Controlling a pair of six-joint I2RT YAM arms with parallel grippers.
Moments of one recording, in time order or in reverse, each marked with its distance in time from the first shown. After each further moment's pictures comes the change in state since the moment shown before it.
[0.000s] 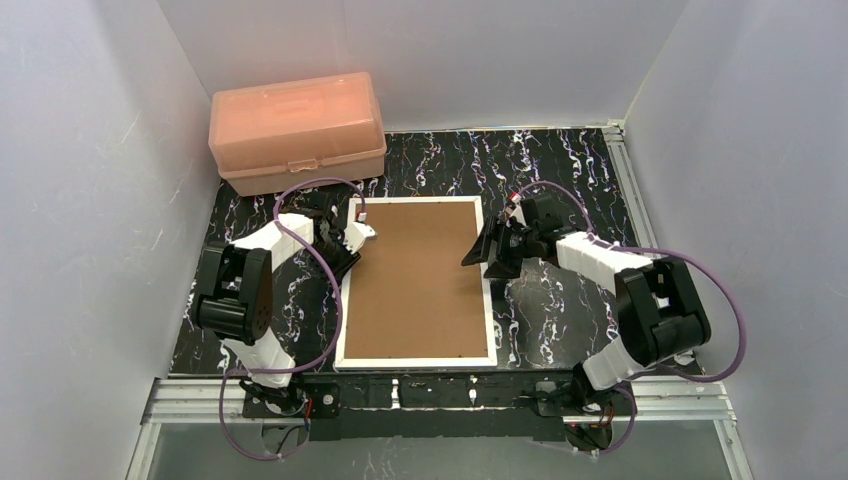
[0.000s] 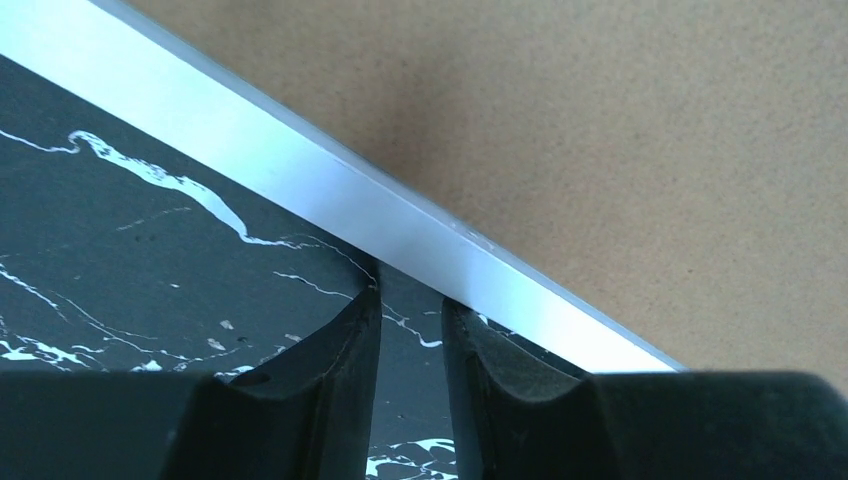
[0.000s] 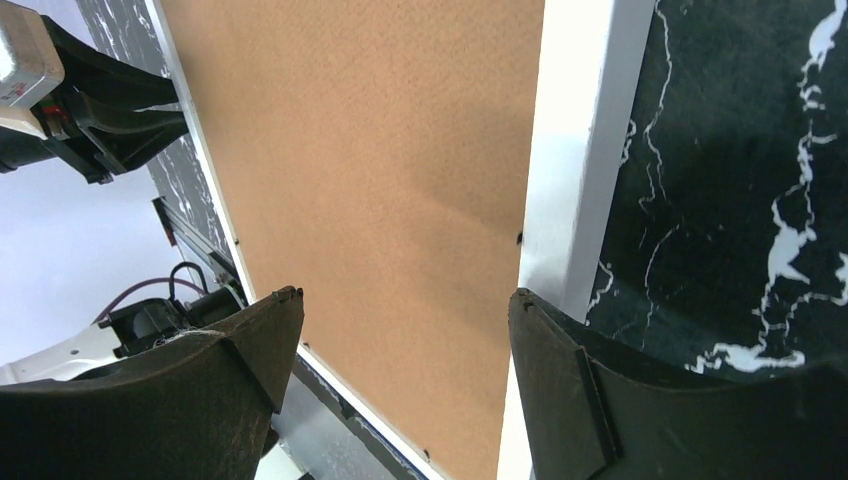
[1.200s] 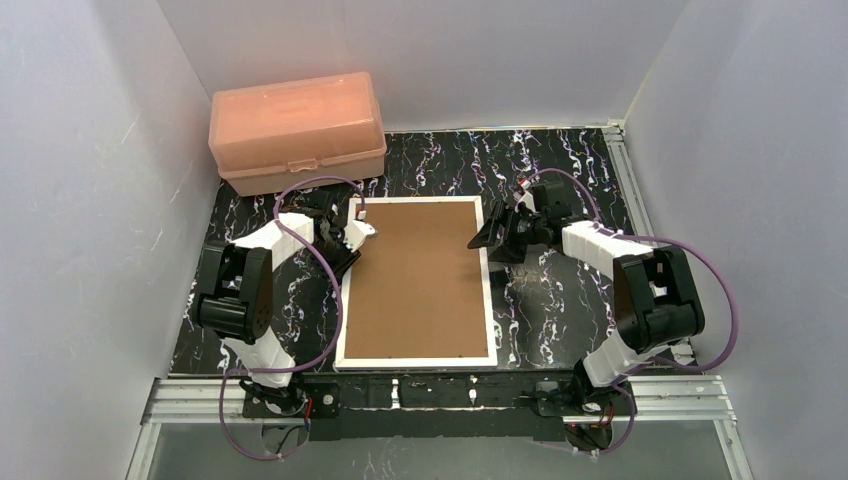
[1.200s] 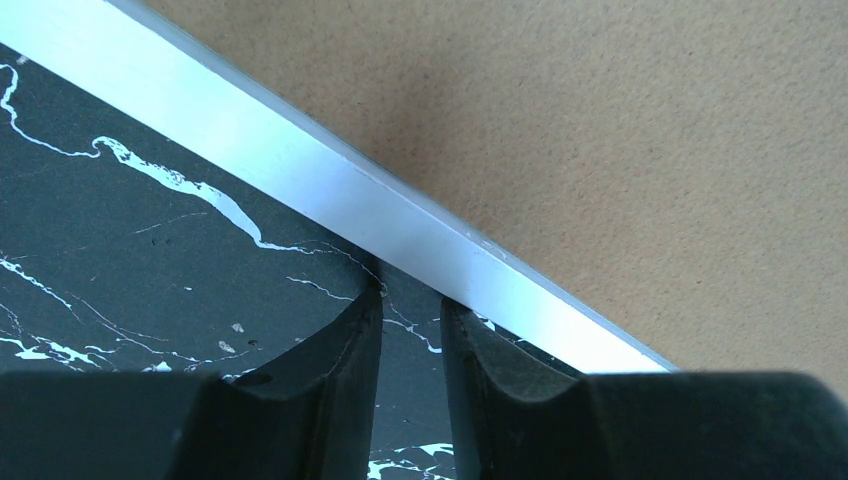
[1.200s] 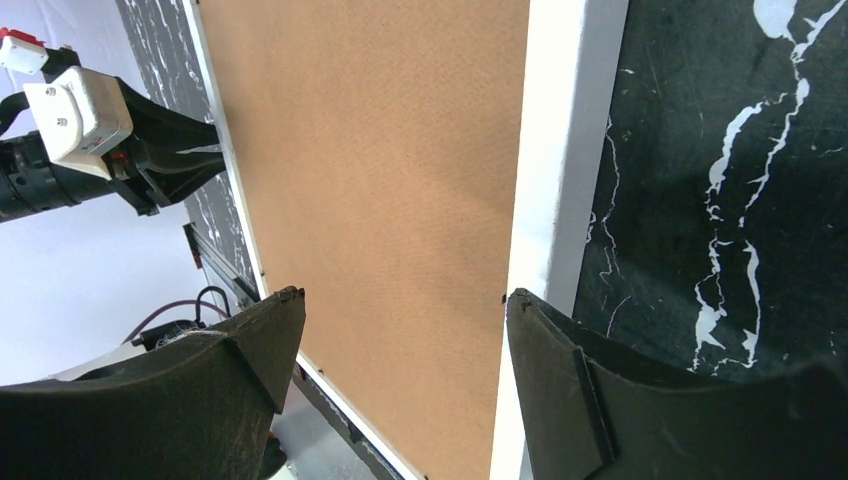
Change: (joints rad) left arm 0.000 0.014 0.013 0.020 -0.009 -0.016; right arm -0.091 0.090 0.076 0.047 -0.062 -0.032
